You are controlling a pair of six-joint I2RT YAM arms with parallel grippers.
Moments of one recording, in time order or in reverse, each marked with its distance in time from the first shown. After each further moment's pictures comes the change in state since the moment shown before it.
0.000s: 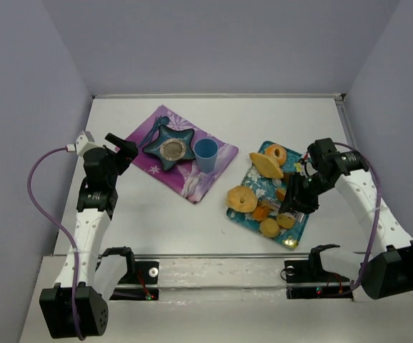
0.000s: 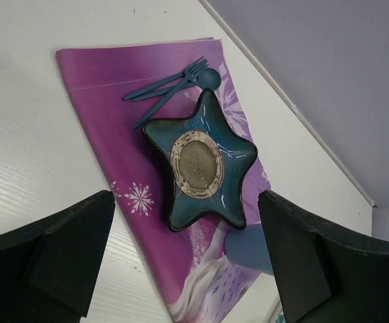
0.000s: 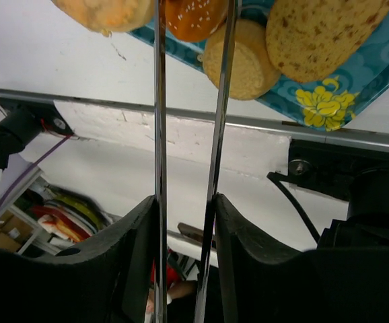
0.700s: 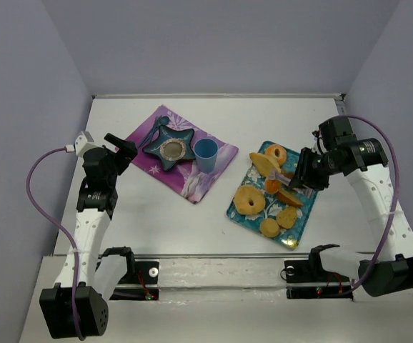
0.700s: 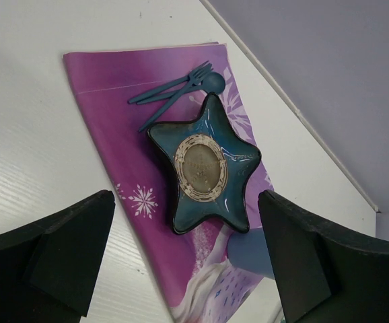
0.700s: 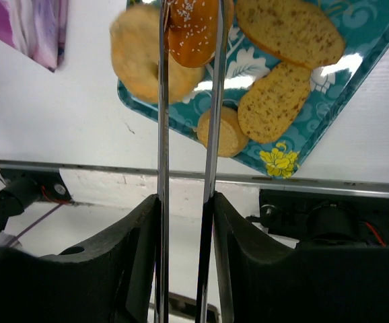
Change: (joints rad) left arm 0.002 0.000 0.000 -0.001 -0.020 0.002; right arm 0.000 0.022 0.278 -0.006 0.222 0.011
